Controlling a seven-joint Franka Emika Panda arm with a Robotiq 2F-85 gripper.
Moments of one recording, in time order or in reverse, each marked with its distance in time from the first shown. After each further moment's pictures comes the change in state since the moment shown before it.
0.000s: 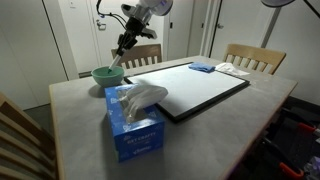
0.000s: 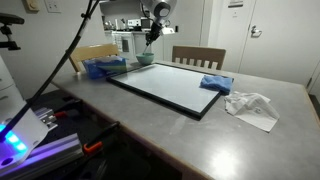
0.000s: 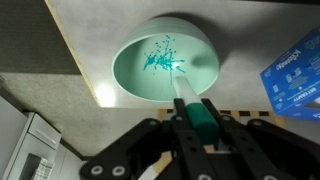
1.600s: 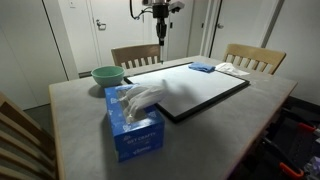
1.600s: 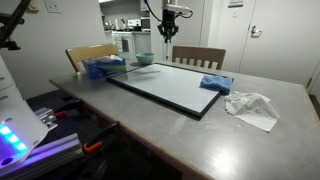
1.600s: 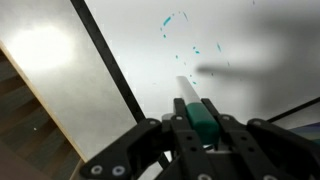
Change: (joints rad) arm 0.127 -0.307 -0.380 -0.341 -0.372 -0.131 0.530
